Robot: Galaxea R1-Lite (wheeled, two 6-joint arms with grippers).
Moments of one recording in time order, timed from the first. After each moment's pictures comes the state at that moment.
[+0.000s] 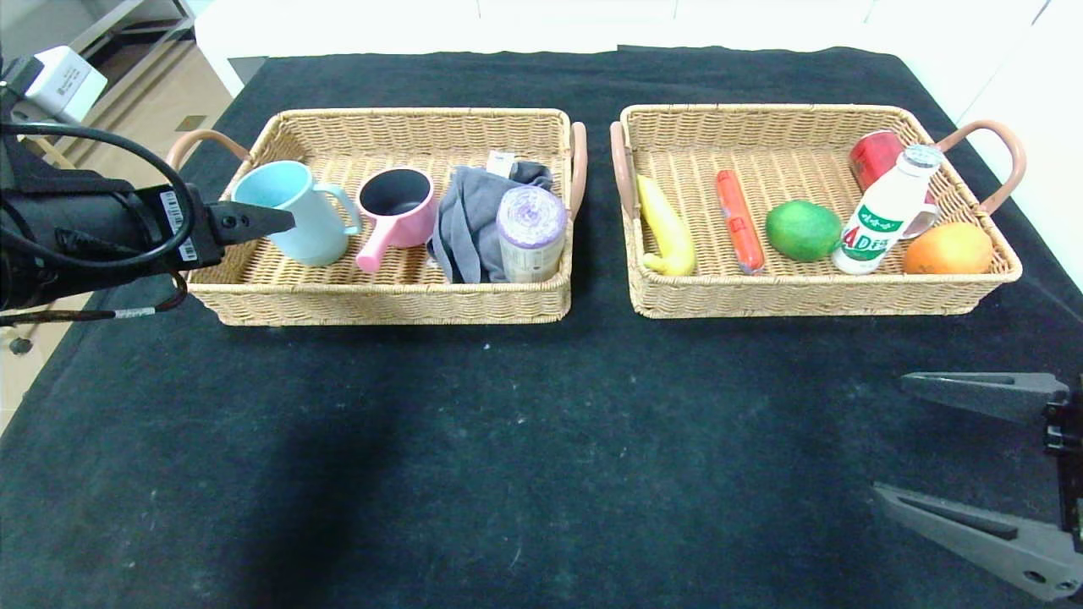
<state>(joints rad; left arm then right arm) -0.07 1.39 -1.16 -0.02 -0.03 -0.13 0.33 1.09 -0.61 -0.26 0.52 -0.23</state>
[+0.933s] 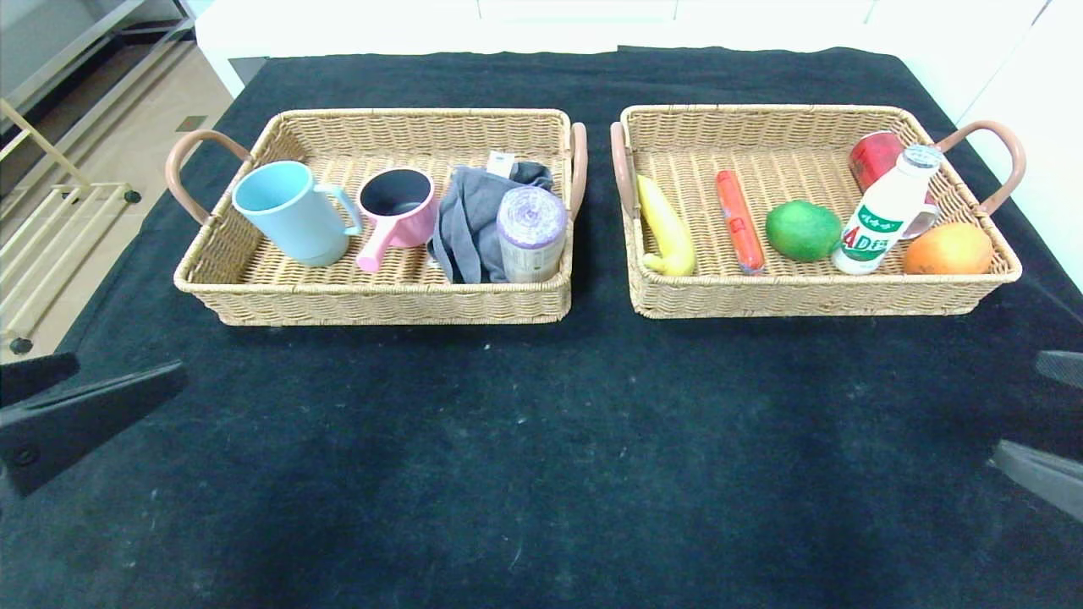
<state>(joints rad) -0.34 0.84 -0.80 0.10 0.06 -0.13 0.21 0.89 -0.65 -0.09 0.44 -0.13</state>
